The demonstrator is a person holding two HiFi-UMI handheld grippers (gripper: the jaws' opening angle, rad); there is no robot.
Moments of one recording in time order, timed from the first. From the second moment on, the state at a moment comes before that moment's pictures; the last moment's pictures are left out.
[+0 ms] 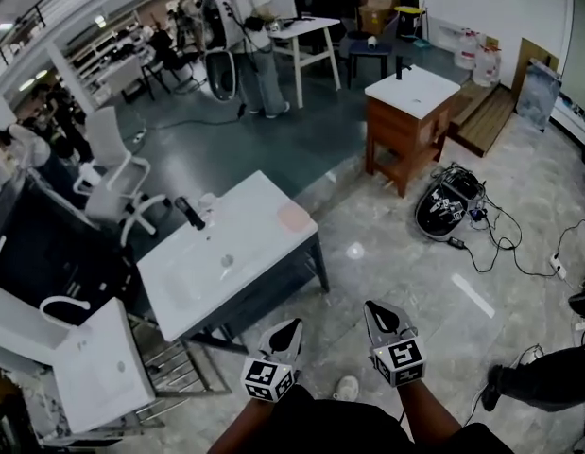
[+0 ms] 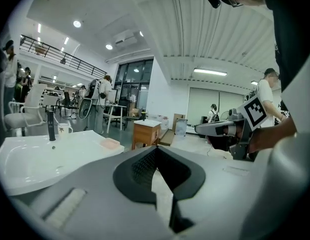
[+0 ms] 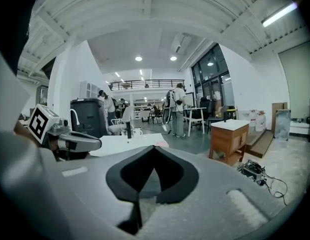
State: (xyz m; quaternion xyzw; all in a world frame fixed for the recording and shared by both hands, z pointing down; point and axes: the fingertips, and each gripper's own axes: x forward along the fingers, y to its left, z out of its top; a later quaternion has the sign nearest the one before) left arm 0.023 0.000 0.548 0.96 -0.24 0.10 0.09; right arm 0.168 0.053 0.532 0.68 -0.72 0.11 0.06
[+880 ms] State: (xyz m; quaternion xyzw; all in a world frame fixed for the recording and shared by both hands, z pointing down) left arm 0.007 -0.170 0.537 0.95 -0.29 0.07 0.08; right arm 0.148 -0.133 0.494 0.65 -0.75 0.07 0.06
